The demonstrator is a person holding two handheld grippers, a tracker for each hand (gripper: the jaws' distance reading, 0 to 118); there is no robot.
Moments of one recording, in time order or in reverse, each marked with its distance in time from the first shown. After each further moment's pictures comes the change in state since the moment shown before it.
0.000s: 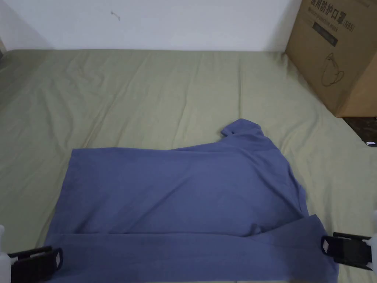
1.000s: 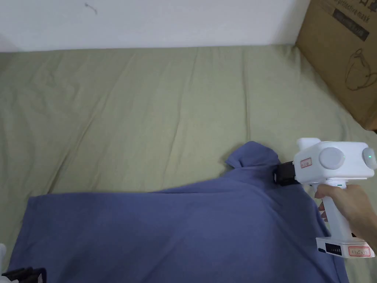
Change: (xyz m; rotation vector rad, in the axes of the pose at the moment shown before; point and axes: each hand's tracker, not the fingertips) left arm 0.051 0.111 -0.138 -0.097 -0.004 -0.052; right arm -0.038 0.265 -0.289 -0.138 -0.036 0.127
